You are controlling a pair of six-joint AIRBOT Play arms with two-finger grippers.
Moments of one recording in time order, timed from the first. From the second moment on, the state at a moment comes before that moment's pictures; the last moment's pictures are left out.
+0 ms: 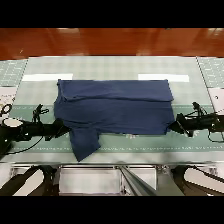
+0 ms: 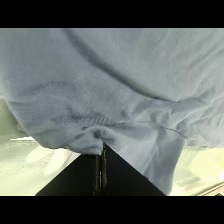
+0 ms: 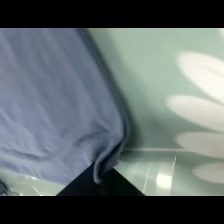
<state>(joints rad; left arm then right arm) 0.28 -1.03 0.35 0.74 -1.03 -1.27 -0.52 -1.31 0.59 -0.91 1.22 1.22</state>
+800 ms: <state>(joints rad) 0.28 -1.34 0.86 0.70 -1.04 -1.26 -0.42 -1.47 1.05 -0.87 1.25 1.21</state>
